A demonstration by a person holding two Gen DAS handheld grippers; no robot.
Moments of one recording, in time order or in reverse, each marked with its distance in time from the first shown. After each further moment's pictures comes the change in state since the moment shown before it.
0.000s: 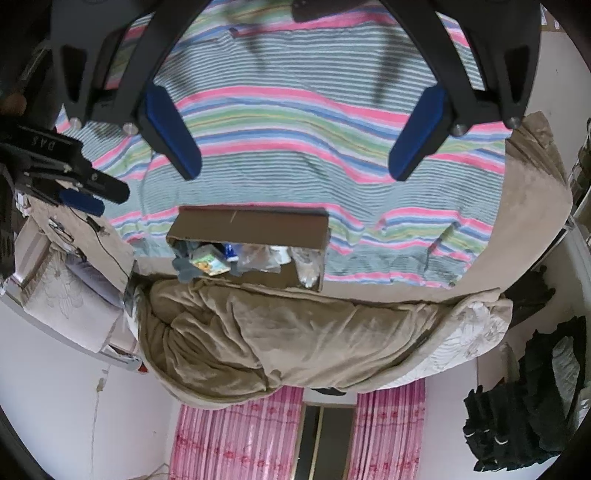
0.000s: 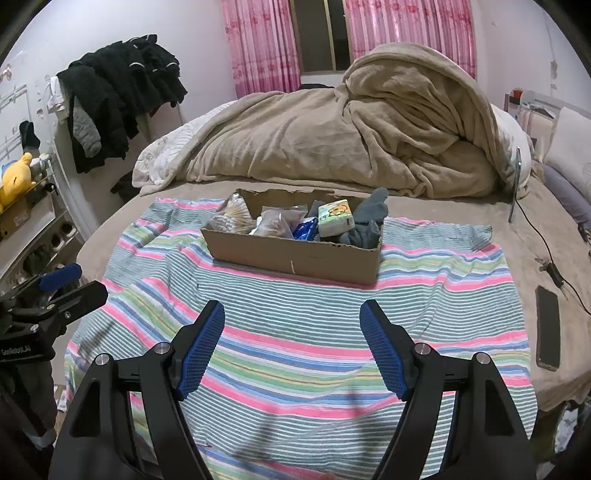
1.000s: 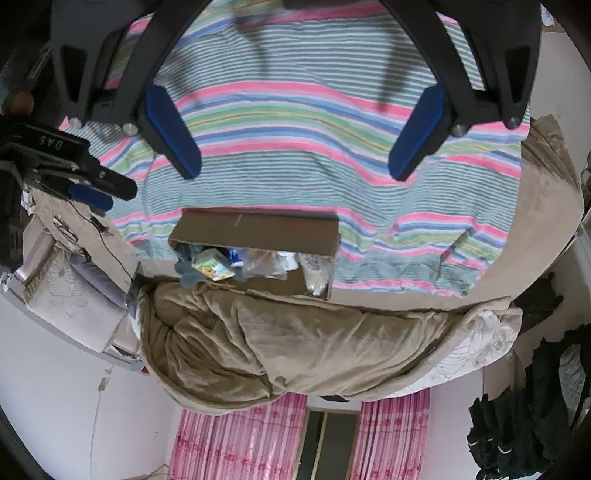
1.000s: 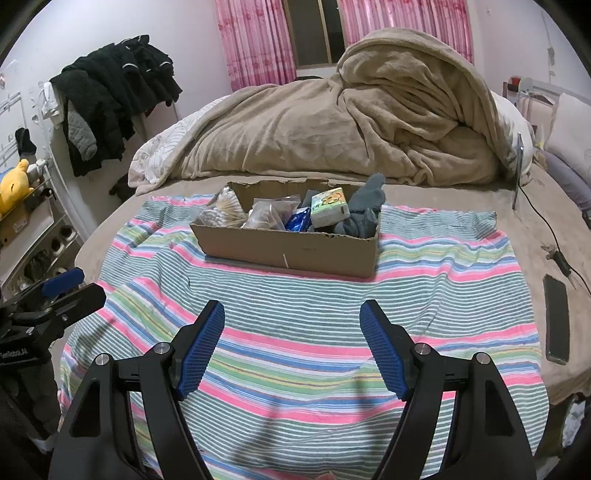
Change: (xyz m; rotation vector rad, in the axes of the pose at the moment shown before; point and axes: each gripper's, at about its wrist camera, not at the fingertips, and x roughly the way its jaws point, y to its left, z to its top) left arm 0.020 0.002 -0.002 -0.023 0.019 -0.036; right arm 0.020 -0.014 -0.004 0.026 0.020 0.013
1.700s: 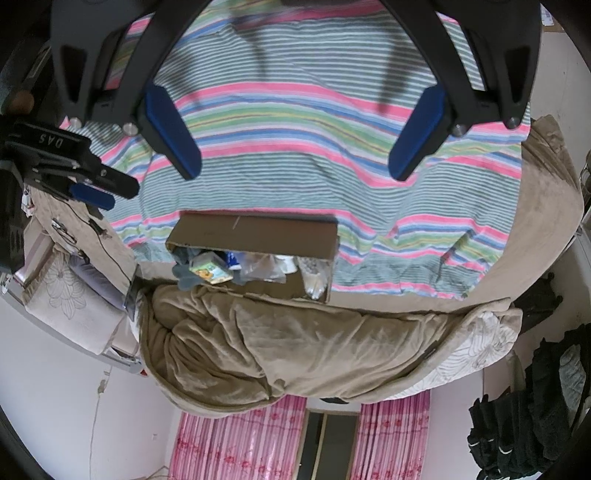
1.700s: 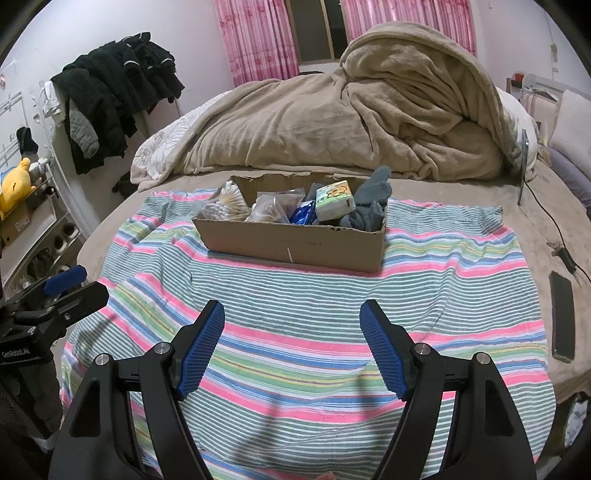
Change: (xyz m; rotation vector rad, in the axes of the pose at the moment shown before) left arm 0.003 0.001 -0.003 0.002 0.004 0.002; right arm 0.005 0.001 -0.002 0.001 0.018 0.017
